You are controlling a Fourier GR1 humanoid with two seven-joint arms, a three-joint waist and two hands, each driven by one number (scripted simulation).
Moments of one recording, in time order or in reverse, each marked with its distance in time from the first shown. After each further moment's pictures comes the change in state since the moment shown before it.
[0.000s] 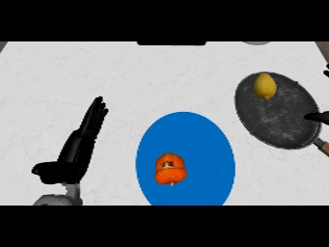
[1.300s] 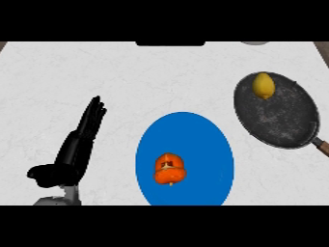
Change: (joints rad) left arm 0.016 -0.012 0.003 -0.045 -0.012 0.005 0.022; right arm 0.348 -0.107 0.143 -0.238 -0.125 0.086 -0.104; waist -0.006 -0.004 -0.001
